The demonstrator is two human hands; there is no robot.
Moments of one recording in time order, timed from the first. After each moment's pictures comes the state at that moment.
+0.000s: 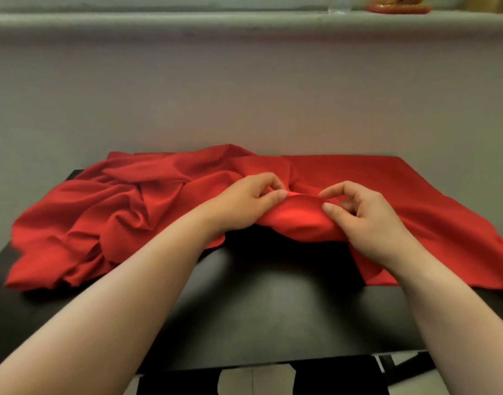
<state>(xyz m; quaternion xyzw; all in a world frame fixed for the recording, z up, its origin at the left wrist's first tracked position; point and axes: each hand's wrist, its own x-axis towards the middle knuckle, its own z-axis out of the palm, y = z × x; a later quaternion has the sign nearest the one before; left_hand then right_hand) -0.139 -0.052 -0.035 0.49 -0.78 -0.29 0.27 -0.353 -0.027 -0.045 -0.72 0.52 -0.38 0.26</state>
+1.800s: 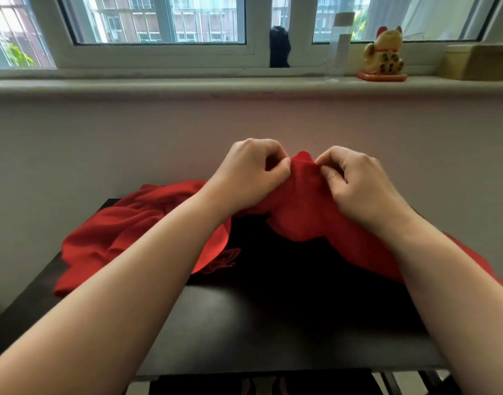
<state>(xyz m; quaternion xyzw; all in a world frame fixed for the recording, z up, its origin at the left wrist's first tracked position) -0.137 -0.021 0.064 0.47 -0.77 -0.02 0.42 -0.321 -0.025 0.054 -0.78 0.46 -0.41 0.06</state>
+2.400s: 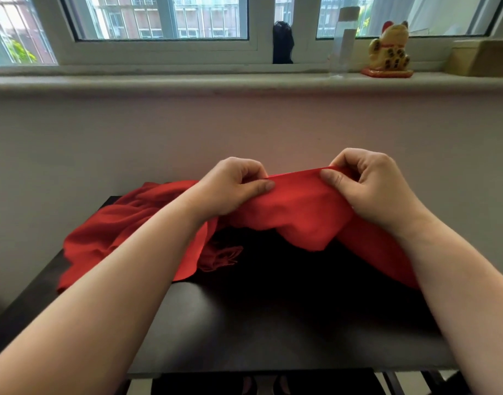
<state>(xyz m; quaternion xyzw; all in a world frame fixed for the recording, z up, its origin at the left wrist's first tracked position) -0.101 -0.032 0.038 0.47 -0.77 -0.22 0.36 -0.338 -0.036 0.042 -0.78 0.42 -0.45 0.12</state>
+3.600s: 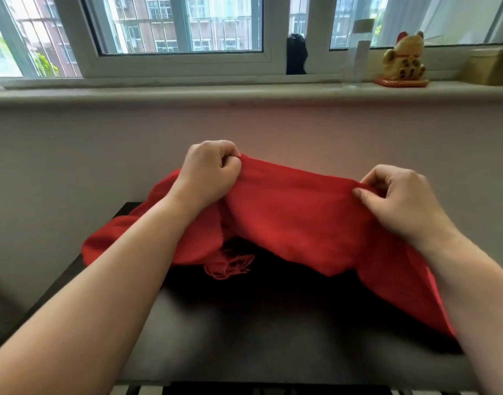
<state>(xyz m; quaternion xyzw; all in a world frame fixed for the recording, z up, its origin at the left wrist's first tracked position) -0.075 -0.021 0.068 0.60 -0.67 0.05 0.43 -0.350 -0.039 0.039 -0.74 0.53 -0.41 0.04</state>
